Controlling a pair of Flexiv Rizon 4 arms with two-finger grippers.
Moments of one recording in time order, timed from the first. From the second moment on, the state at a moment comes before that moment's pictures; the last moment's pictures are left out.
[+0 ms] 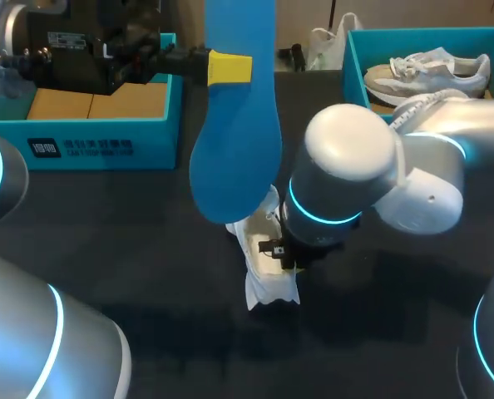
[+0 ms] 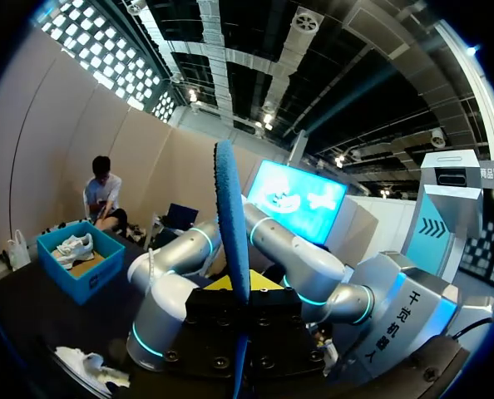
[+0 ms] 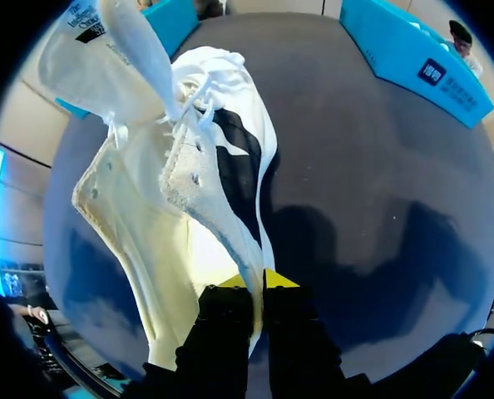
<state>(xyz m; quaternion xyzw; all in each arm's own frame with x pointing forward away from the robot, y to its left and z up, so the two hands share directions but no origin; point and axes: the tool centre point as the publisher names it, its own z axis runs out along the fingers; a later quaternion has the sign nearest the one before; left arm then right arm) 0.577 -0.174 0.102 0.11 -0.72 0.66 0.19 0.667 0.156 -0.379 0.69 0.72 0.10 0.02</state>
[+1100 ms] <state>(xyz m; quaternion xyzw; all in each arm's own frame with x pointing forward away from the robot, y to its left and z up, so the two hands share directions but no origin) 0.577 -0.174 0.102 0.11 -0.72 0.66 0.19 0.680 0.148 -0.317 0.66 0.74 0.16 0.01</state>
